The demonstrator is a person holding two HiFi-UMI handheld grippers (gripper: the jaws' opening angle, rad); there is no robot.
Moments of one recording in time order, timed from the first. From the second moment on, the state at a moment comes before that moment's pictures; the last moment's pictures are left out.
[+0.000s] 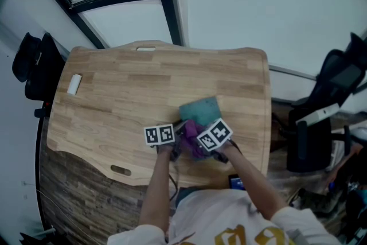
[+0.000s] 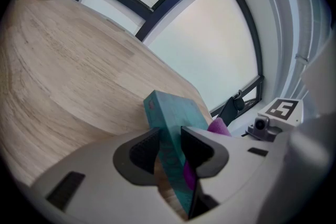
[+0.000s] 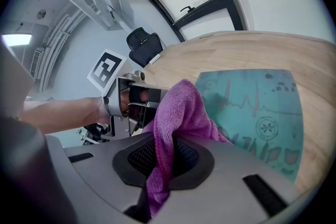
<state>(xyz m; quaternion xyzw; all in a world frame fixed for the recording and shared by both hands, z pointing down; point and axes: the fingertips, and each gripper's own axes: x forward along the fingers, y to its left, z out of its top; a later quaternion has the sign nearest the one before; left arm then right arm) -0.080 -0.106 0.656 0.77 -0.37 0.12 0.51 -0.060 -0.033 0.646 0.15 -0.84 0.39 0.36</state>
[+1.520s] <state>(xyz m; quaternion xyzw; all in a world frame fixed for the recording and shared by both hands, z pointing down) -0.080 -0.107 0.655 0.77 -0.37 0.12 0.51 -0.028 -0.025 0.646 0.13 -0.83 0.39 0.36</state>
